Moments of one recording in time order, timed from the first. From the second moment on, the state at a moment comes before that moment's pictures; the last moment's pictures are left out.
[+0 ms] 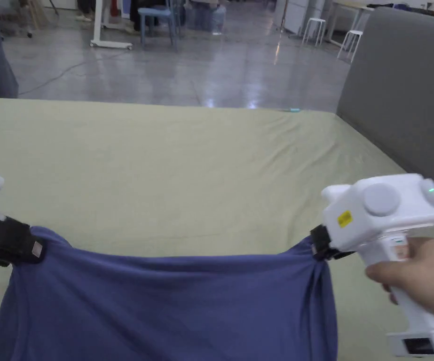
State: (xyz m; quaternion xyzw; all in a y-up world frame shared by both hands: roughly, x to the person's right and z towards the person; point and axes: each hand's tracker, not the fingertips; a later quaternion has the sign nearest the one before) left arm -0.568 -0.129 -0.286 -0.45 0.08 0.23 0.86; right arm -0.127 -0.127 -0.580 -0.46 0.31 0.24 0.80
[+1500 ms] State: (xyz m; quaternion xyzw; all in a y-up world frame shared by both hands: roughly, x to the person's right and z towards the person) left arm -0.663 0.097 -0.449 -0.35 0.23 0.13 0.90; right arm -0.271 0.115 -0.706 -0.25 0.23 0.27 0.90
